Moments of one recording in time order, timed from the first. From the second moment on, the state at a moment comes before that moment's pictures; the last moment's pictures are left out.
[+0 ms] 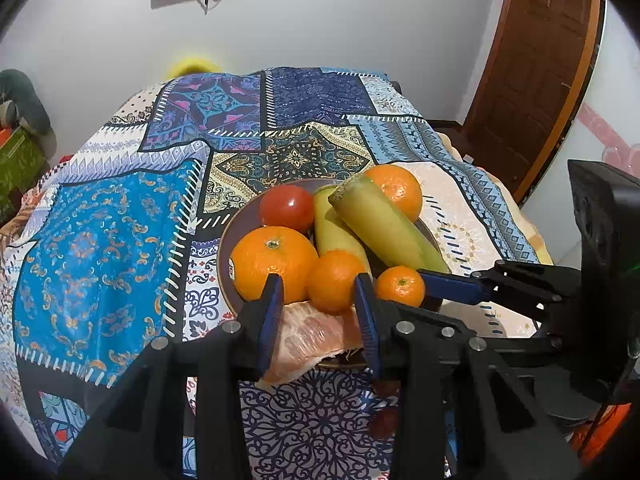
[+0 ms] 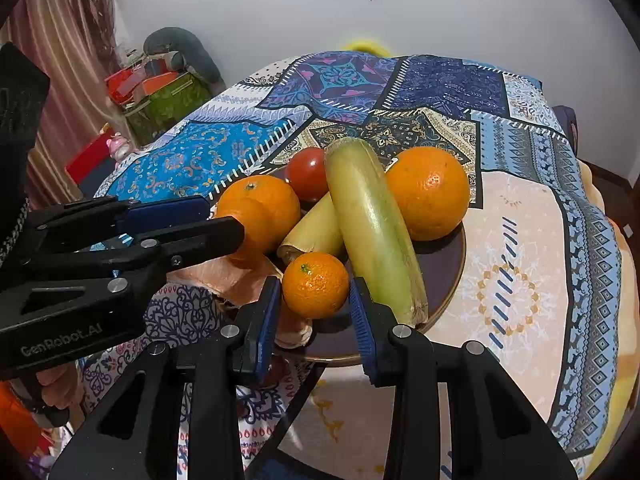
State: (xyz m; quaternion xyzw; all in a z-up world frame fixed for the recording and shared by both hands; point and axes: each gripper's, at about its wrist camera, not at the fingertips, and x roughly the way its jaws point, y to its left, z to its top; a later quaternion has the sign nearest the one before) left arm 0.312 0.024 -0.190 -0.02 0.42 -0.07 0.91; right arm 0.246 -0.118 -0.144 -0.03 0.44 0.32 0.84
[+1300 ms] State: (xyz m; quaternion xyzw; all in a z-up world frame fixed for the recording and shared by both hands) left arm 0.229 -0.023 -0.228 -0.02 0.49 -0.08 0.87; right arm 0.186 -0.176 -0.104 -0.05 0.42 0.28 0.86
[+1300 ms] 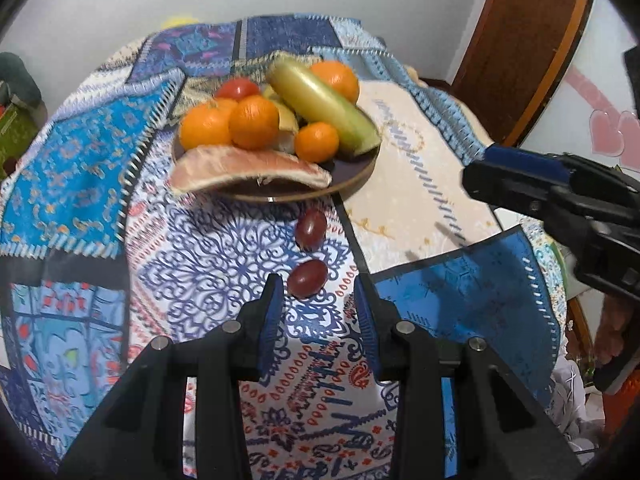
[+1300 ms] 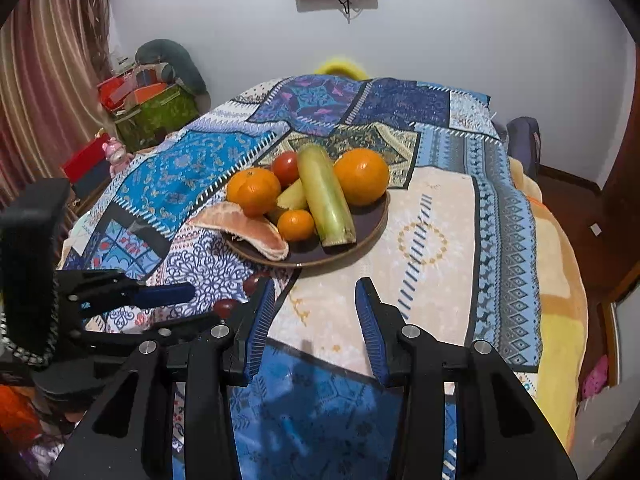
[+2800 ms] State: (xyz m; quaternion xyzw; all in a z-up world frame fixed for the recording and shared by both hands) left arm 0.225 0.044 -0.213 -0.07 0.45 -0.05 0.89; right arm 0.200 -0.103 -0.165 -0.07 0.46 0.32 0.82
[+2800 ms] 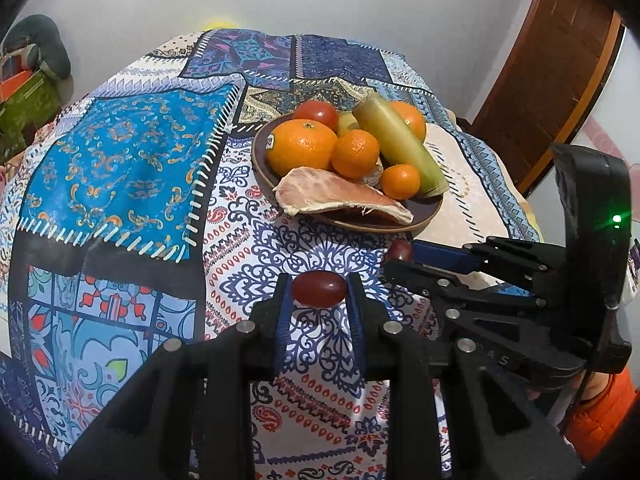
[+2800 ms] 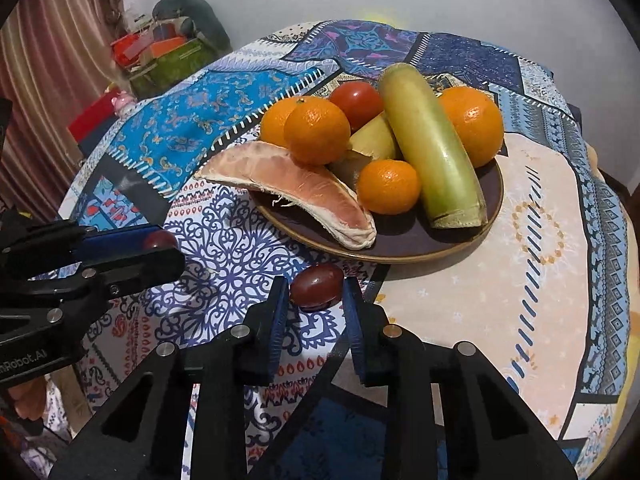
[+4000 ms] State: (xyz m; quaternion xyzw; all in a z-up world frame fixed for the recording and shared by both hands) left arm 0.297 -0.003 -0.208 -0.06 0.44 -0.08 0.89; right arm 0.230 -0.144 -0.153 -0.01 0.44 0.31 0.84
